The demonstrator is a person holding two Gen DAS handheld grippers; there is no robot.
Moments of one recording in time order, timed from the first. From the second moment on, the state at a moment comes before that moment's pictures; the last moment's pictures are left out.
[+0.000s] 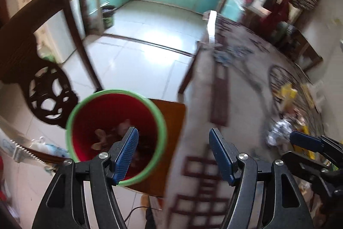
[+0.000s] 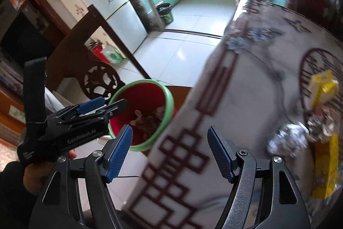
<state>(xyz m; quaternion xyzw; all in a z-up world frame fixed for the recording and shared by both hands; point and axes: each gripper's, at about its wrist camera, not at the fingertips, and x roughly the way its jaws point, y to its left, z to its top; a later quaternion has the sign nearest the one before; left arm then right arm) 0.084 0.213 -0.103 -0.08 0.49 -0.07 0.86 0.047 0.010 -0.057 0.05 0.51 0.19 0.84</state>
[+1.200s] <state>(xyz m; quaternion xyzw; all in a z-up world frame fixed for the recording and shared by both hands) 0.021 -0.020 -0.107 0.00 0.53 -0.14 0.84 0.035 -0.257 -0.142 0.05 0.61 0.07 0.79</state>
